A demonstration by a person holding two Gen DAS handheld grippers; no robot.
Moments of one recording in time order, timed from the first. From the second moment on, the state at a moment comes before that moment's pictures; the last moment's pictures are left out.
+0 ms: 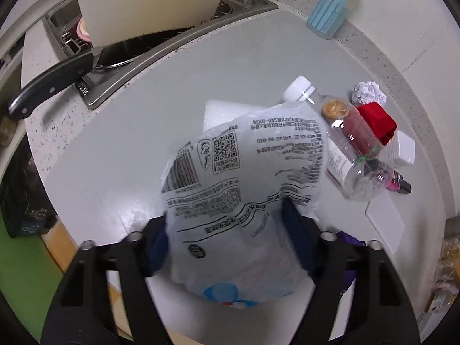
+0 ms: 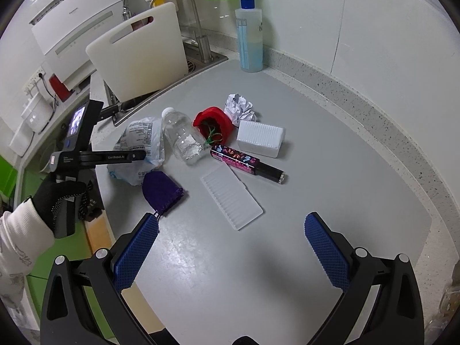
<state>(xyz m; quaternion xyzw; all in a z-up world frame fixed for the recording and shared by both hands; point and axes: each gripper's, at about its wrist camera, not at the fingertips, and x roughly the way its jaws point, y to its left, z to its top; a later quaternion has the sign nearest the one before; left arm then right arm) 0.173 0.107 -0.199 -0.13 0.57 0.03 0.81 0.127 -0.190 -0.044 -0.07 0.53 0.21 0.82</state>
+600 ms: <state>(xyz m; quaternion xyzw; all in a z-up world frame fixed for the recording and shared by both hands) 0.135 0.099 -0.130 -0.10 0.52 0.02 0.85 0.157 -0.170 -0.094 -0.10 0.56 0.23 0.79</state>
